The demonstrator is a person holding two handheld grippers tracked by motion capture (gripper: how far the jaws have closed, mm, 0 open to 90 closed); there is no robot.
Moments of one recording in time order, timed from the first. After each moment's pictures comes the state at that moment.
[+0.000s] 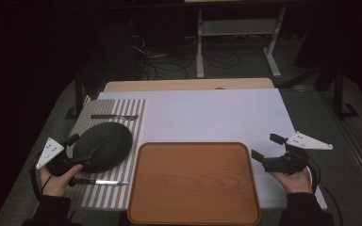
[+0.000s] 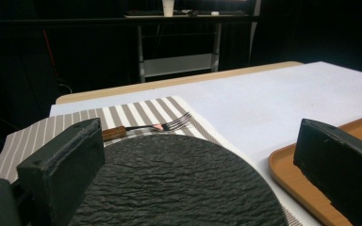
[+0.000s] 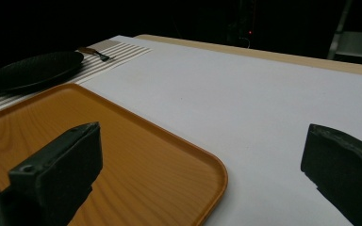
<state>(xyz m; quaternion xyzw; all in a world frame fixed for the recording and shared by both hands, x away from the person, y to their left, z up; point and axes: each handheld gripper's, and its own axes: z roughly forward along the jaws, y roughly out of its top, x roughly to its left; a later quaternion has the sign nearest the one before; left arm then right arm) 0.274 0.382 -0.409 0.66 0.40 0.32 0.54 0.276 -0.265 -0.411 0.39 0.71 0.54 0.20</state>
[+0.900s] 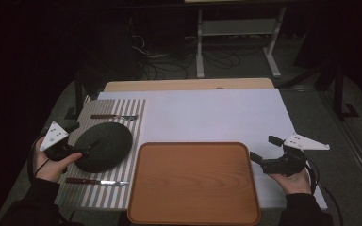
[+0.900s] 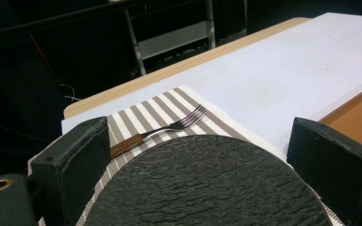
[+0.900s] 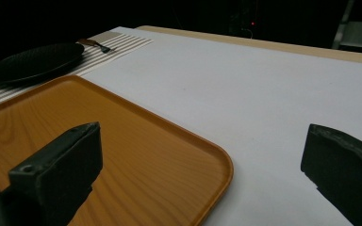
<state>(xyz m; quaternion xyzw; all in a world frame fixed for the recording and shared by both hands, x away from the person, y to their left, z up) 0.305 0.386 -0.378 0.74 0.35 0.33 0.47 0.275 -0.261 -0.415 0.40 0.72 0.53 0.19</state>
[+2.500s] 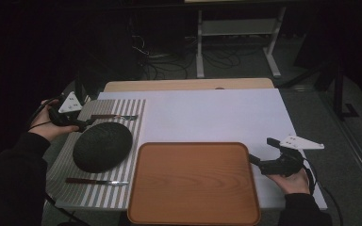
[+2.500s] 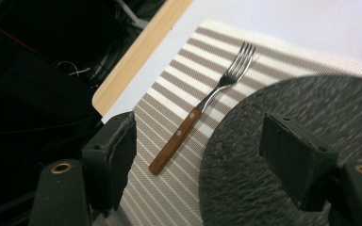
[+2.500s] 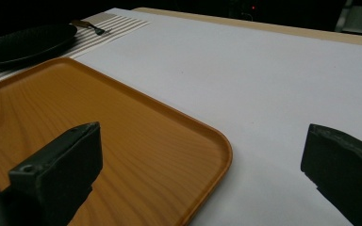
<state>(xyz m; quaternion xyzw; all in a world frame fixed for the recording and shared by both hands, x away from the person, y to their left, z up) 0.396 0.389 -0.332 0.89 0.22 0.32 0.24 0.278 -0.259 -0.422 0.40 0.74 0.51 0.18</state>
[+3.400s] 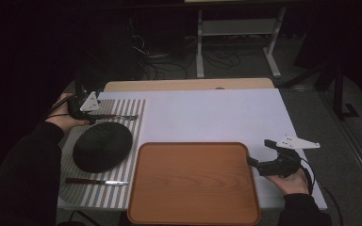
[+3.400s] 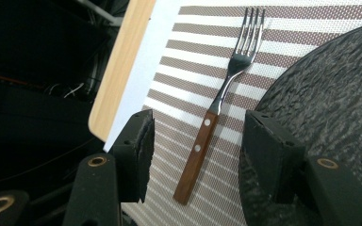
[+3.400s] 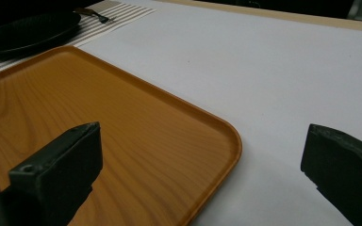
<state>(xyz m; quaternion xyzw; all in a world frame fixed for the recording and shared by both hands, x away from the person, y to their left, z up) 0.448 0.371 -0.363 0.92 0.10 0.32 0.18 0.280 -0.254 -0.425 0.40 0.75 0.50 0.17</state>
